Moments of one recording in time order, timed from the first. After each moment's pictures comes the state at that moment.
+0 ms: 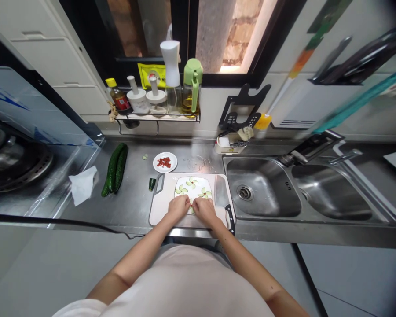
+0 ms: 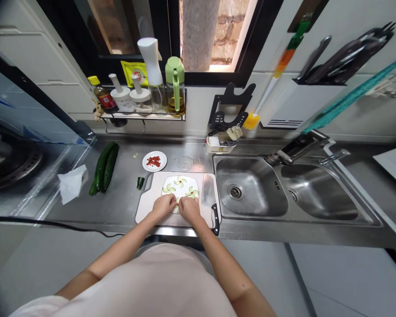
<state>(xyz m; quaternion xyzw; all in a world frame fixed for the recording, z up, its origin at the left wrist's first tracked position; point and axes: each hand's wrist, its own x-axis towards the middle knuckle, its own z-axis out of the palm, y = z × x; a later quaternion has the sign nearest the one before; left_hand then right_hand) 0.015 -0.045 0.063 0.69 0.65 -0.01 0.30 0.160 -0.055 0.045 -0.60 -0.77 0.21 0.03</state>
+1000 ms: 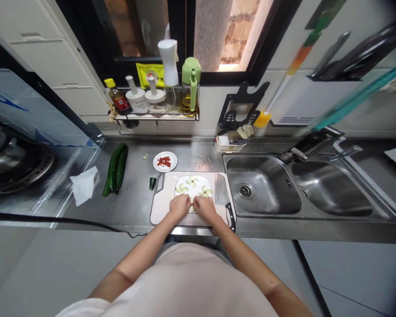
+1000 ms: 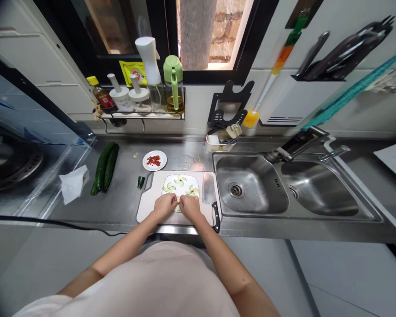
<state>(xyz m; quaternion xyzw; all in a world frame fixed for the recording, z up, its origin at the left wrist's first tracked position) 0.016 -0.047 0.052 0.71 0.65 -0.01 0.27 0.157 -0.052 0.049 -0.60 -0.77 0.22 0.00</state>
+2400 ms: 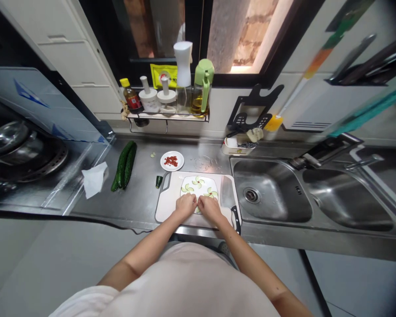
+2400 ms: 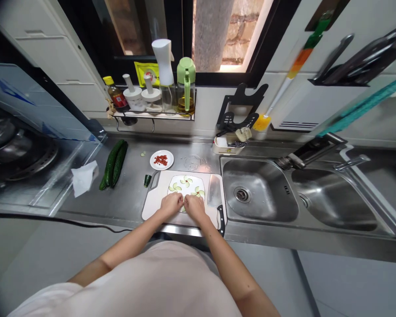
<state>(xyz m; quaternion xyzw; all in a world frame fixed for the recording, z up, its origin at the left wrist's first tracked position) 0.020 -0.046 0.059 0.72 0.65 -0.02 0.26 0.156 -0.047 0.056 -0.59 -0.78 0.22 0.00</state>
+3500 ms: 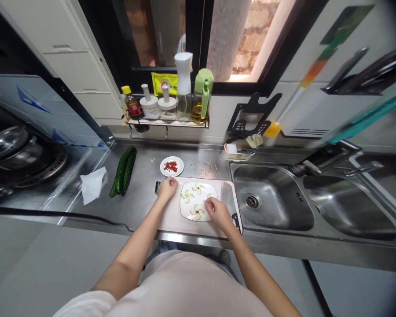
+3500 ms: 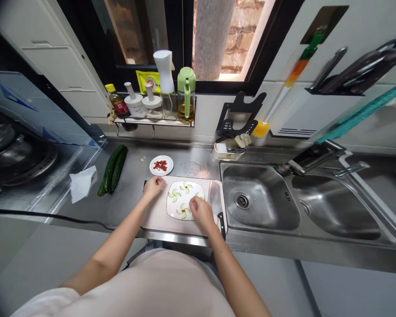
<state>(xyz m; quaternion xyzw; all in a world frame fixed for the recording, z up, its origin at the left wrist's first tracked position) -0.058 0.030 0.059 0.55 0.77 0.17 0.27 0.185 -0.046 0.076 -0.61 -0.72 0.28 0.19</state>
